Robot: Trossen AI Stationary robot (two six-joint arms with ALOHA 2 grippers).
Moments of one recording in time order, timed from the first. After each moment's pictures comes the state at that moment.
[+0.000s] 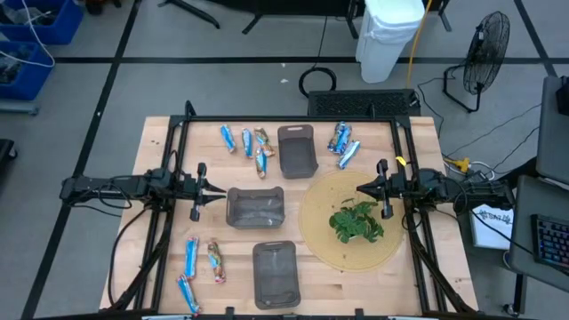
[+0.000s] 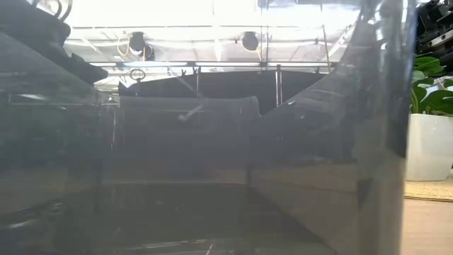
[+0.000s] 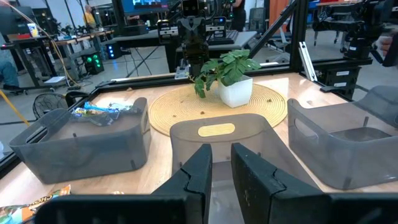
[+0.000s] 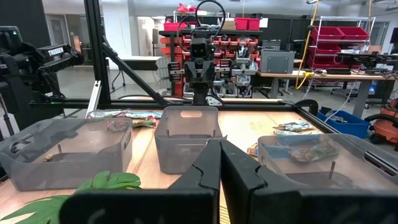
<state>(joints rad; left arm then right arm) 0.00 0.13 0.01 0.03 0.07 0.10 0.00 0.01 0.01 0.03 0.00 -0.01</state>
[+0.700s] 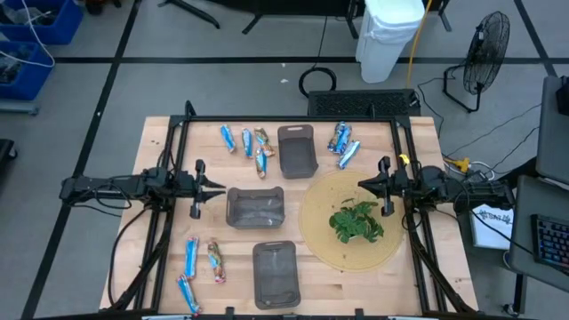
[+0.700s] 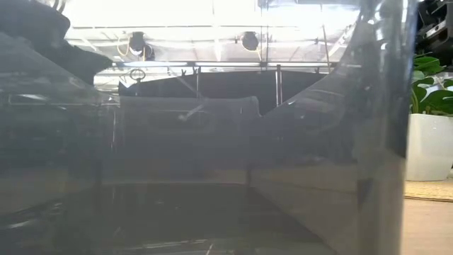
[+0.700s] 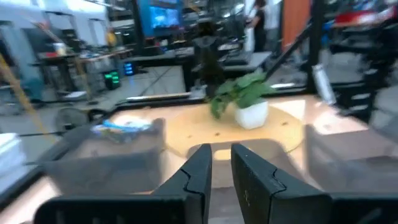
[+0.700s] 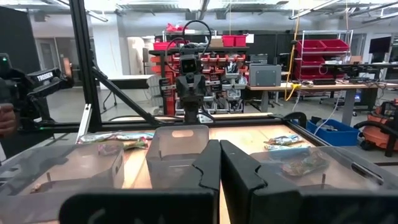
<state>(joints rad) 0.00 0.14 0.01 0.12 0.00 0.10 0.00 0.01 0.01 0.10 0.05 0.02</state>
